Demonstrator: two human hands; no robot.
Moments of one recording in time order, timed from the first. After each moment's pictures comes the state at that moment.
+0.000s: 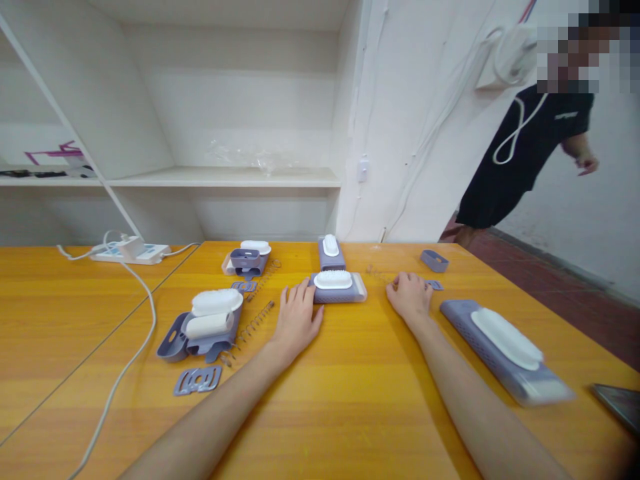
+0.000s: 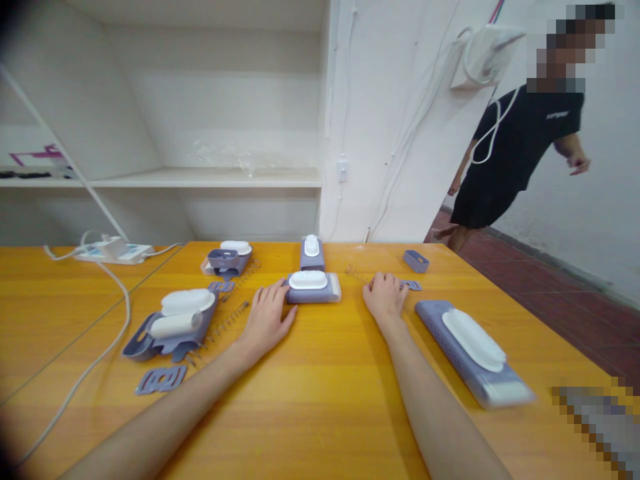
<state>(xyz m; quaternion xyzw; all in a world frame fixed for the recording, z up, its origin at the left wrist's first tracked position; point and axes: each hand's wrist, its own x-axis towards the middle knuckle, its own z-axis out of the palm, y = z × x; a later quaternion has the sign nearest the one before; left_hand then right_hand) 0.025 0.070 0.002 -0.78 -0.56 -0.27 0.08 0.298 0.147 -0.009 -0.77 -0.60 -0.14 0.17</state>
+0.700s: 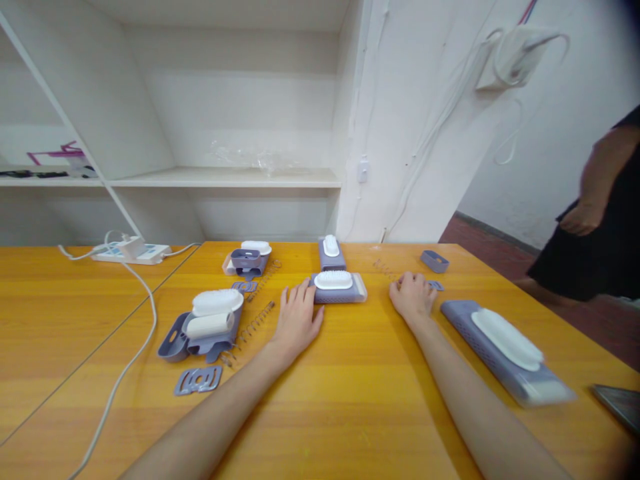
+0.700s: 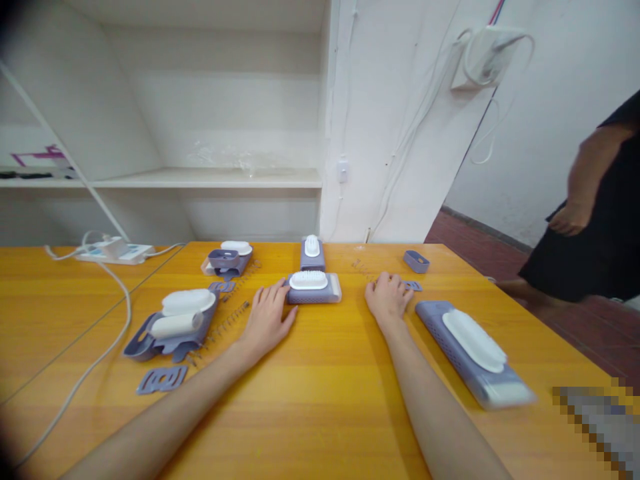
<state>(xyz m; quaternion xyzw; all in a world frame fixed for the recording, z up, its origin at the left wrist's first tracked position) 0.025 0.070 0.002 -0.78 -0.56 -0.27 0.08 0.298 0.147 -0.009 -0.80 -0.55 -0.15 0.17</state>
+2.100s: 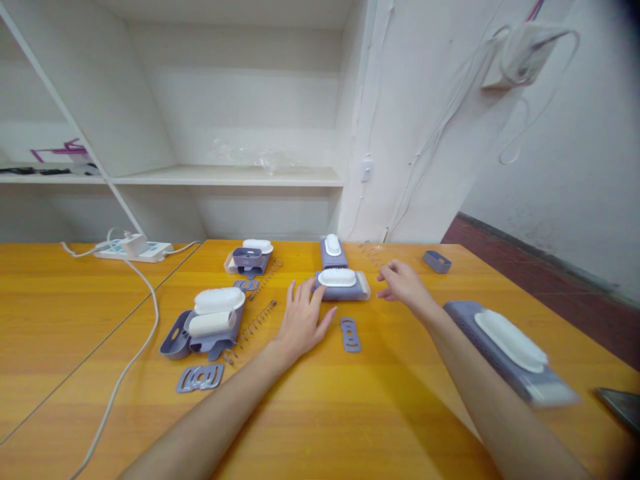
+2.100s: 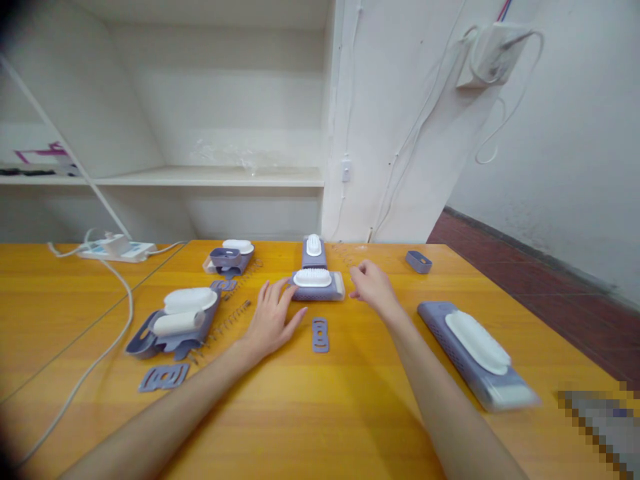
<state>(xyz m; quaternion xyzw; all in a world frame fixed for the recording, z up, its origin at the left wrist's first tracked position) 0.025 0.064 0.012 -0.81 -0.50 -0.31 0.08 0.259 0.129 0.059 -0.67 -0.55 0.34 0.36</state>
